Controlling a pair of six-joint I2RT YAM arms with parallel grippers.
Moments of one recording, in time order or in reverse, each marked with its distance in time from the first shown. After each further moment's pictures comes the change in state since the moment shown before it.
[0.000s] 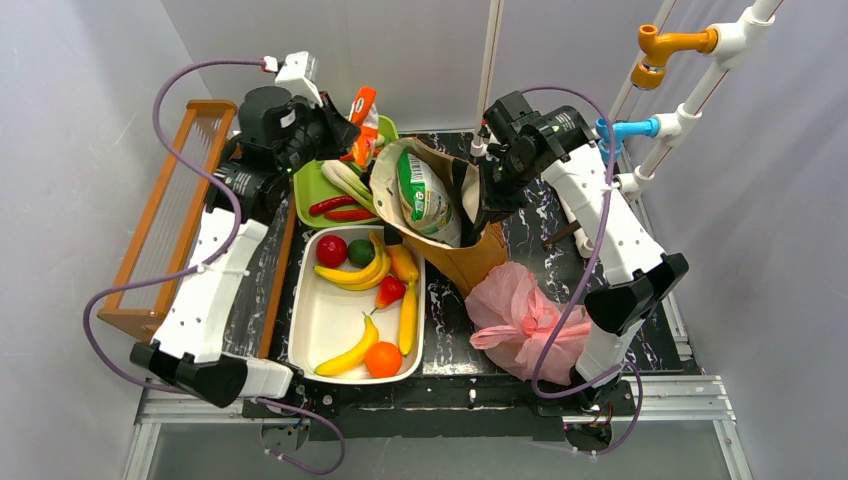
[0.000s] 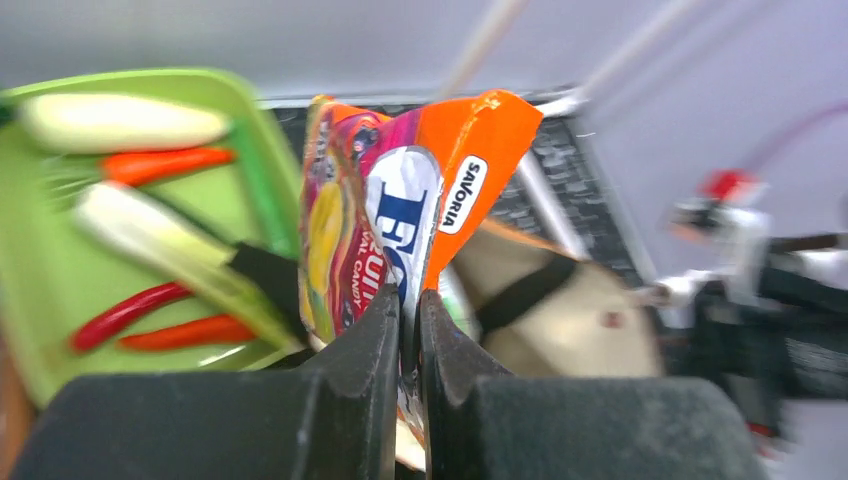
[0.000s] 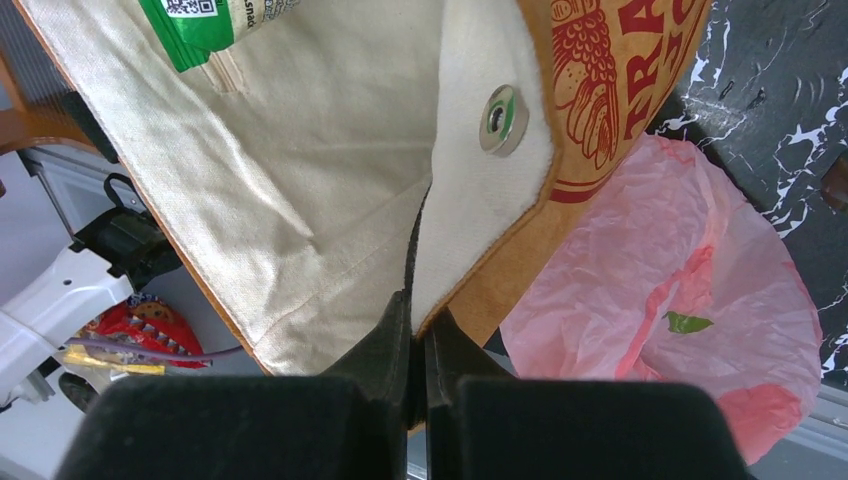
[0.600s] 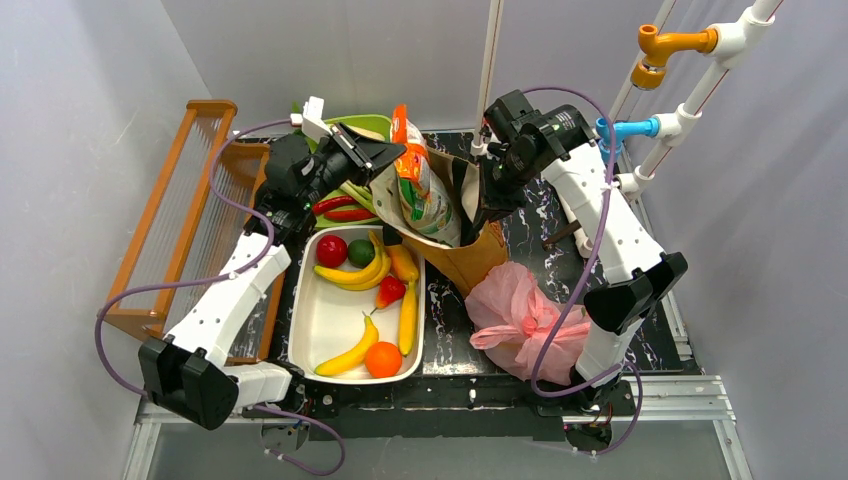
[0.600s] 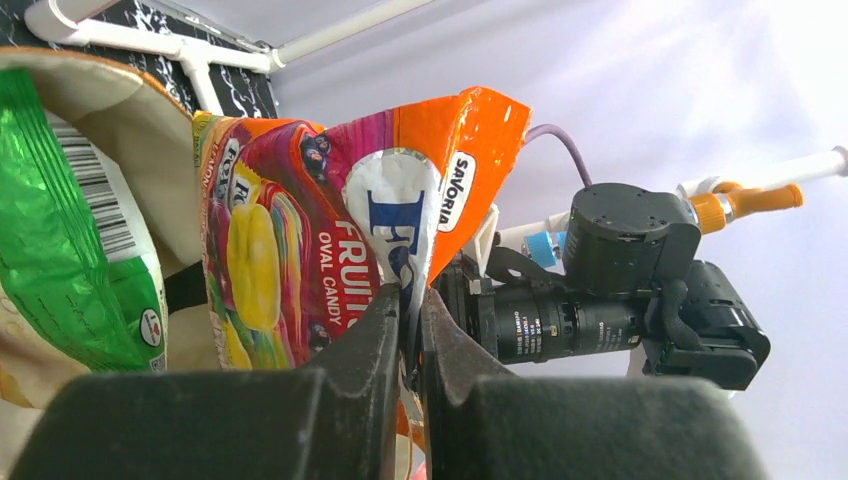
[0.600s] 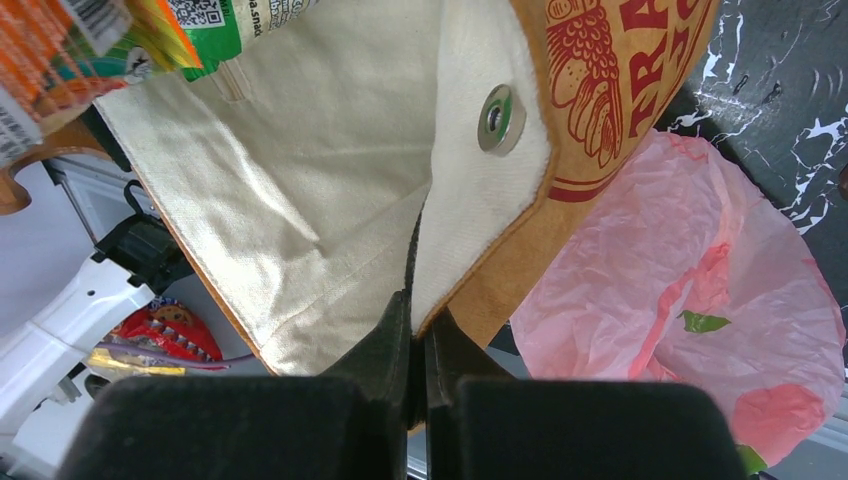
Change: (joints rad) left arm -0.024 -0.131 -0.534 0.729 0.387 -0.809; right arm -0.004 0.006 0.008 0.002 -0.010 0.034
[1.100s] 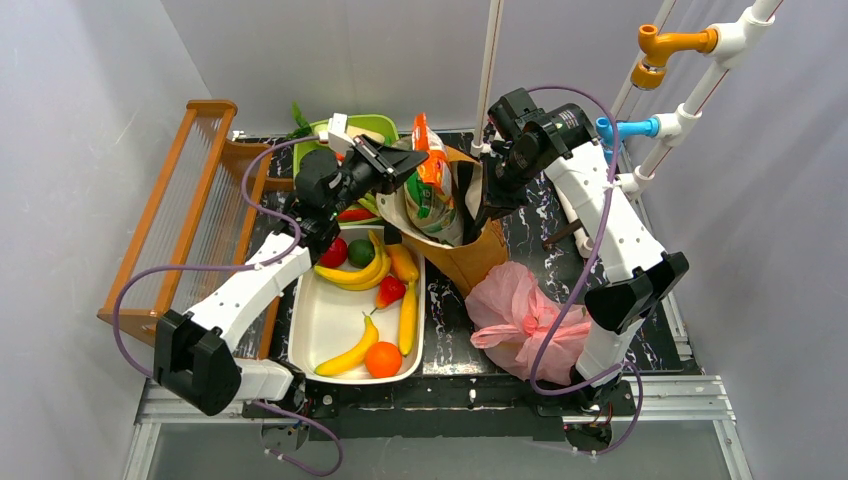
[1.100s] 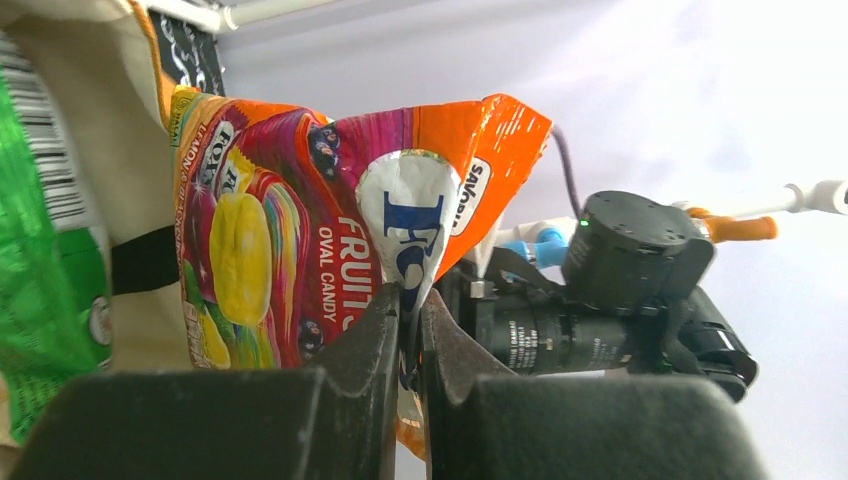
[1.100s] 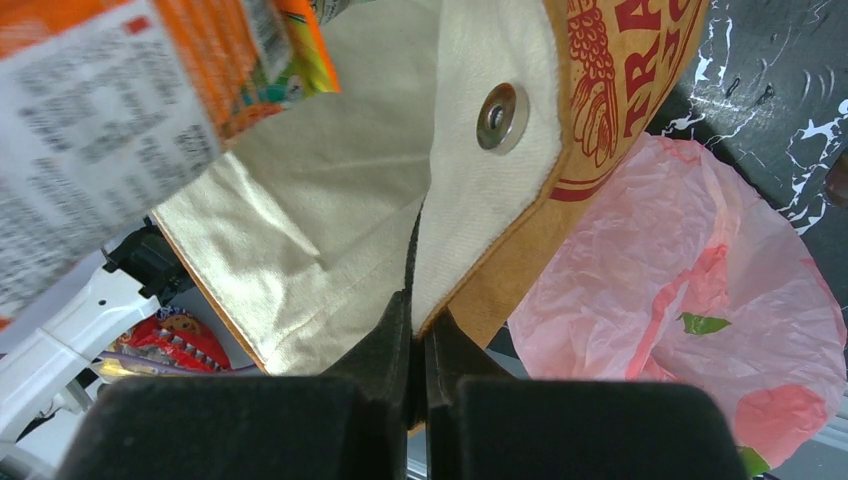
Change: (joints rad) left arm -0.099 0.056 -0.122 0.221 -0.100 -0.204; right arm -0.022 0.000 -0.002 0.006 -0.003 0.008
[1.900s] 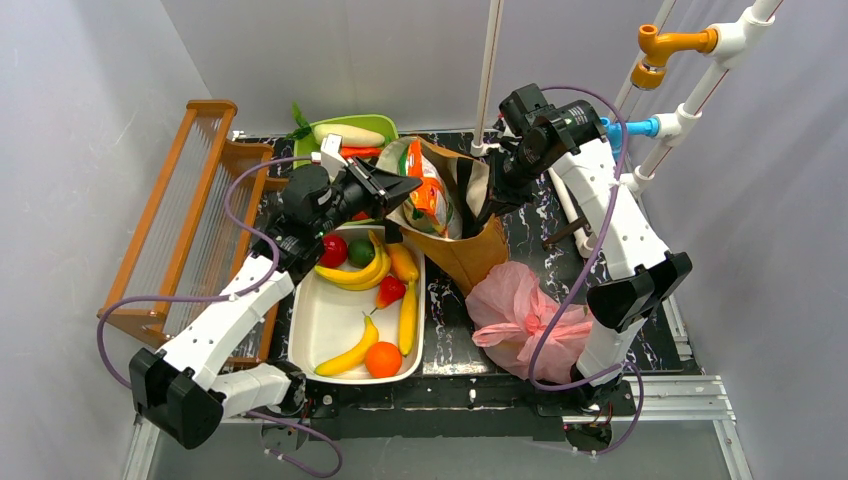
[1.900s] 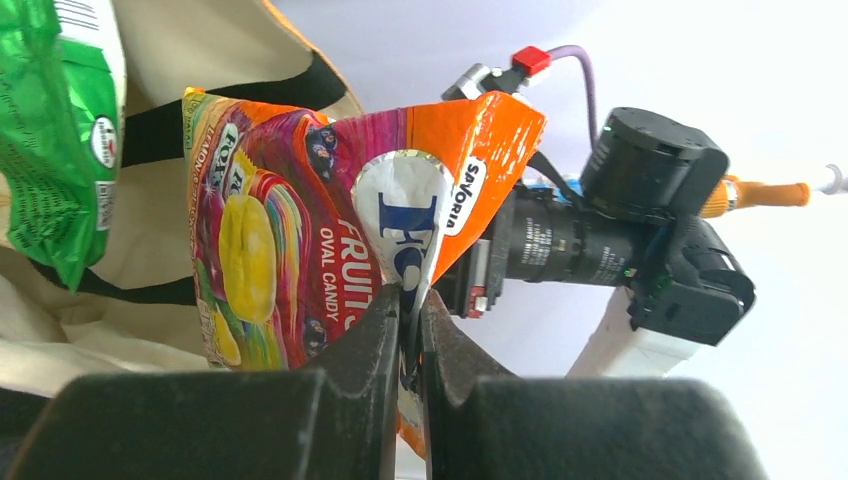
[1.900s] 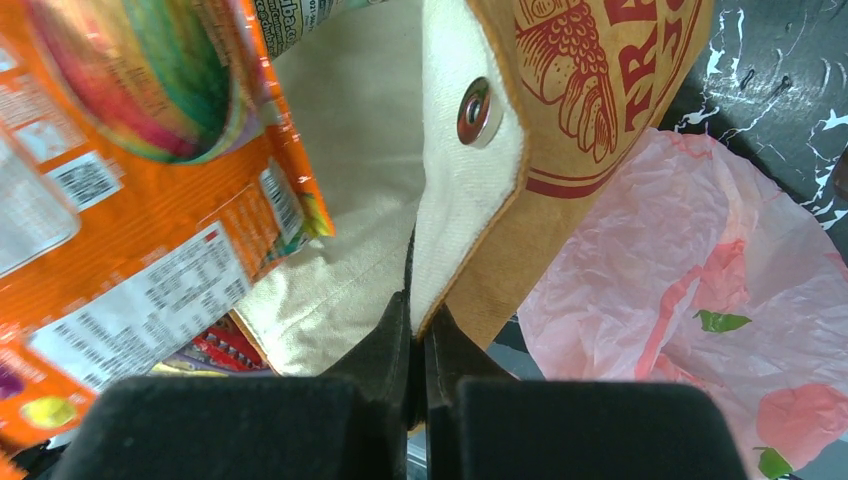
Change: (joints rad) left arm -0.041 -0.154 -0.026 -0.268 -0.001 -0.019; right arm -0.055 0.000 -0.002 0.002 -0.052 0.015
